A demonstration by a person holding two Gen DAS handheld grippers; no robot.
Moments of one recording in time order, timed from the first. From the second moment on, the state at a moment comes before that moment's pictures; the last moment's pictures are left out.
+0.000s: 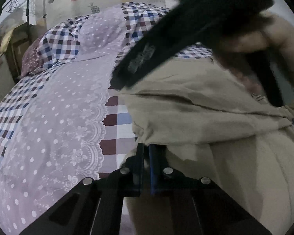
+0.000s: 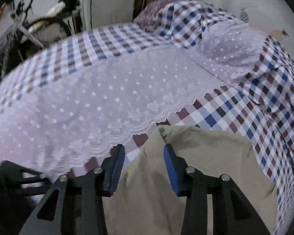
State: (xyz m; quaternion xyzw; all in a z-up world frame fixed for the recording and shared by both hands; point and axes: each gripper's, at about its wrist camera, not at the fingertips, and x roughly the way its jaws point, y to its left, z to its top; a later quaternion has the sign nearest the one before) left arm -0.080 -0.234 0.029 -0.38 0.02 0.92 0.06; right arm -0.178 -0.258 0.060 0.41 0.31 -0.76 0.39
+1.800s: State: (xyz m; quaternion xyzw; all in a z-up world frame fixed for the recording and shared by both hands) left arm -0.068 -0.197 0.046 -0.32 0.14 0.93 0.04; right arm -0.284 -0.177 0.092 0.42 0.23 -0.83 0.27
